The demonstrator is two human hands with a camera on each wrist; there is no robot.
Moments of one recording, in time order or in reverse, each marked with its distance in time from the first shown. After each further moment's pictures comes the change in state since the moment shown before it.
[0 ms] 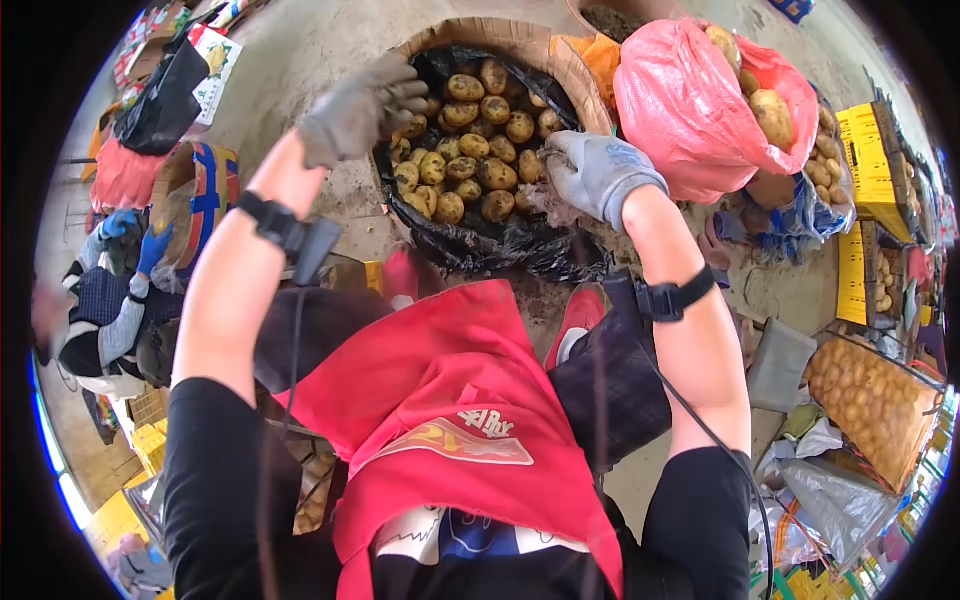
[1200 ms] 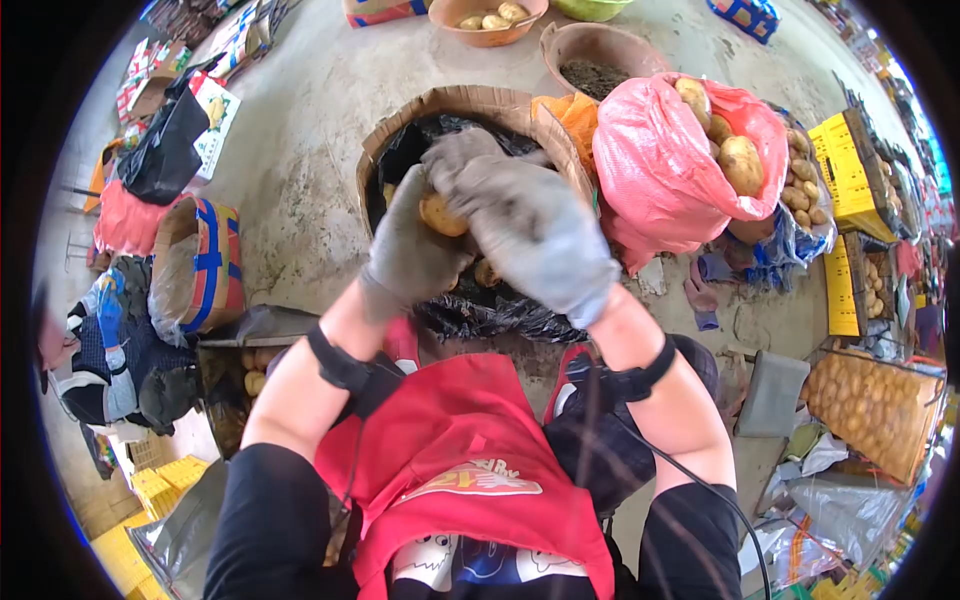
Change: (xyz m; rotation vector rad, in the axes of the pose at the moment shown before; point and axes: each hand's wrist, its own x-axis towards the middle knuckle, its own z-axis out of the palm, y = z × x) left_hand -0.056 -0.034 0.107 -0.858 -0.491 0.049; right_hand 0.005 -0.059 -0.014 0.802 0.693 -0.601
